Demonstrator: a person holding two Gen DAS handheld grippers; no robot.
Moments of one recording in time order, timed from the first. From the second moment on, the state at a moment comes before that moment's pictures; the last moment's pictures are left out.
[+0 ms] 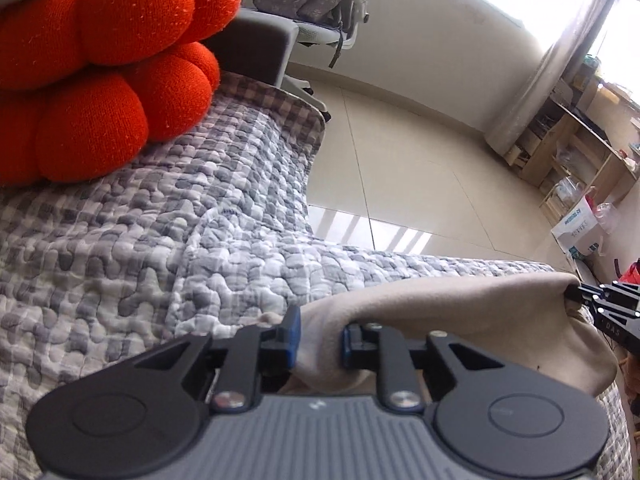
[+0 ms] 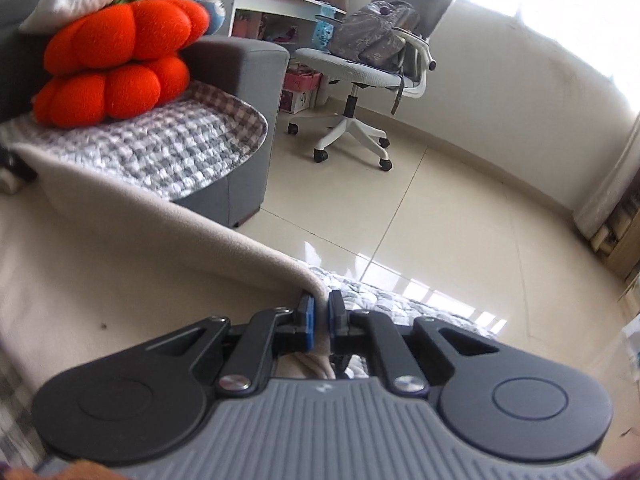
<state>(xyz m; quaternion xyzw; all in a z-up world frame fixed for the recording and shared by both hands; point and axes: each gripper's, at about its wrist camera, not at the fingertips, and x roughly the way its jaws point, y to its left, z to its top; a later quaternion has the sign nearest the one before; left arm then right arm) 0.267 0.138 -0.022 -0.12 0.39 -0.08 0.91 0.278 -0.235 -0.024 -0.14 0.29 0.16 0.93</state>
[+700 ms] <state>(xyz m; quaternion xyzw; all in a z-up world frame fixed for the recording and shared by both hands) 0.267 0.177 -0.025 -0.29 0.37 -0.04 0.88 0.287 -0.269 -0.024 0.03 0.29 0.13 0.95</state>
